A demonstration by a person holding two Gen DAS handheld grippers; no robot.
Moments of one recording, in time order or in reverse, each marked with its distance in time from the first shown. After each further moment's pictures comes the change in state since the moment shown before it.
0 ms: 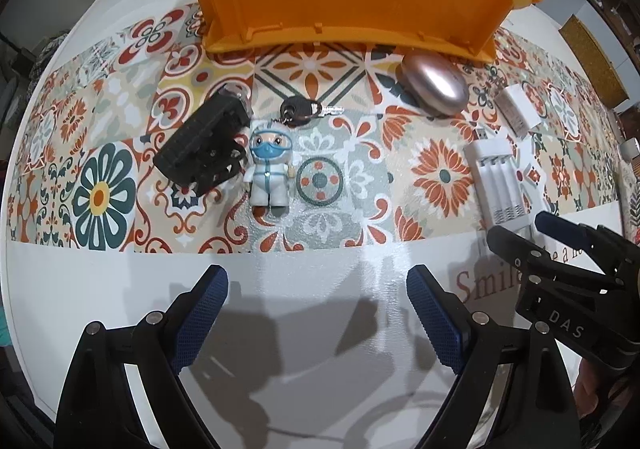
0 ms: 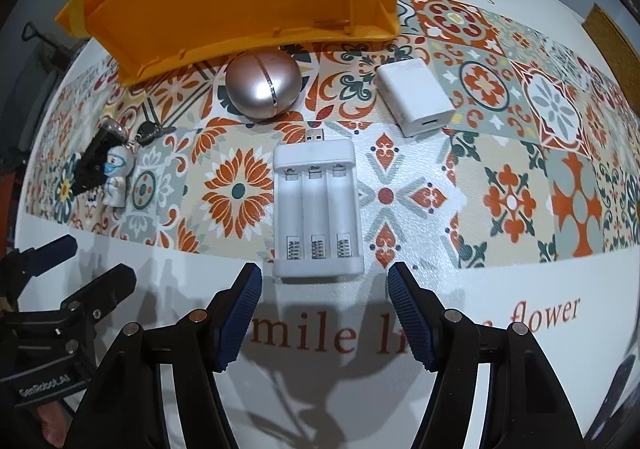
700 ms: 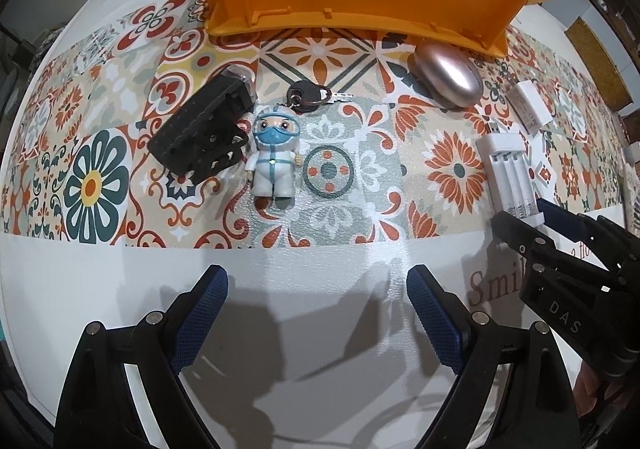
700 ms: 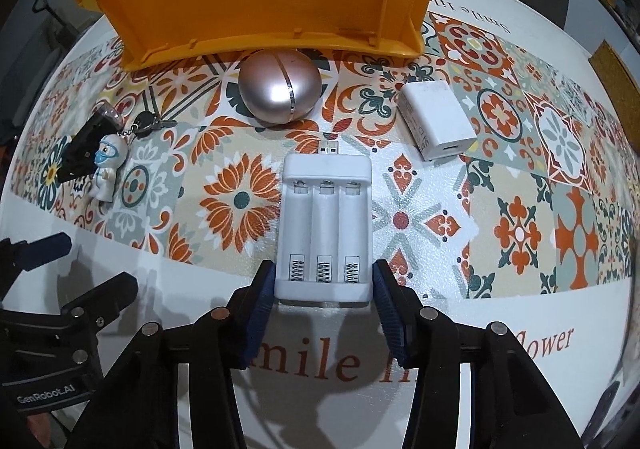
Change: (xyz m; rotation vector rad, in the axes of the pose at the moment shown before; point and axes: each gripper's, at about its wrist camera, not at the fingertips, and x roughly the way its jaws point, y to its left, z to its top) left arm 0.011 0.006 -0.004 -0.021 0.000 -0.003; right arm 0.009 0.015 0.005 -0.063 -0.050 -0.038
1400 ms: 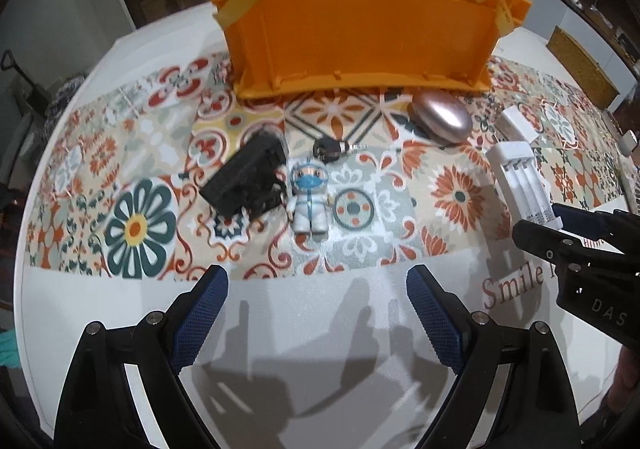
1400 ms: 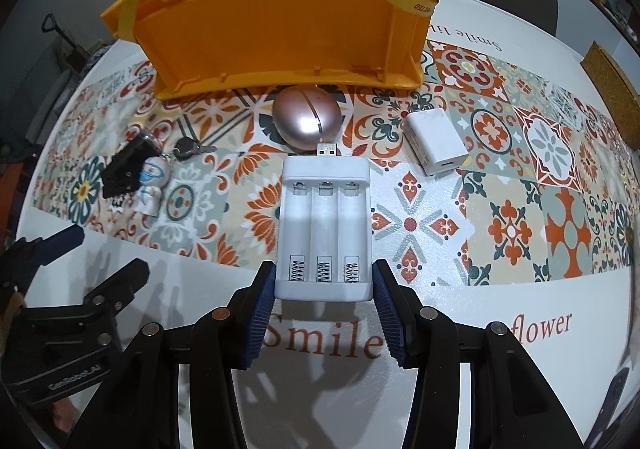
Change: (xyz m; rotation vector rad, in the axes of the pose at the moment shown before) left arm -0.033 0.007 -0.010 0.081 -0.227 0.063; right arm -0.039 0.004 -0.011 0.029 -0.080 0.045
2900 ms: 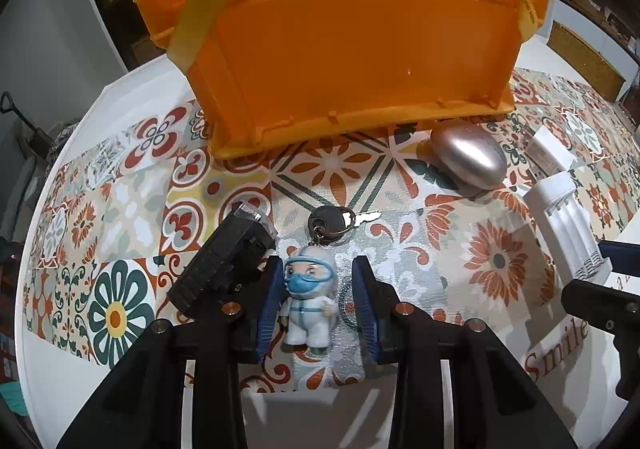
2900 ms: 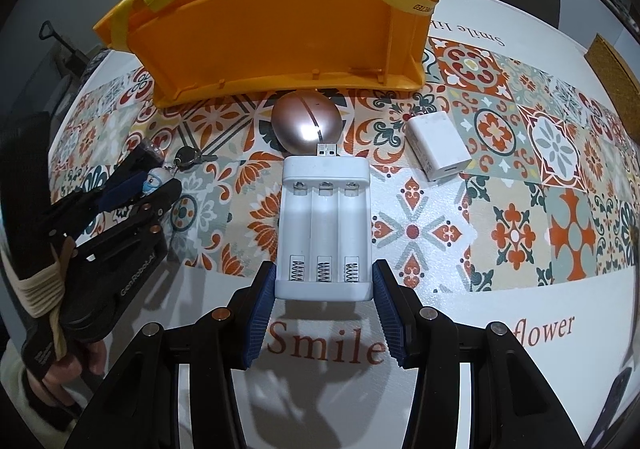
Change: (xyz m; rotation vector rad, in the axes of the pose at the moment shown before) left arm 0.058 -0.014 0.035 0.087 -0.104 0.046; right arm 0.004 -0.003 0.007 0.011 0.025 0.019
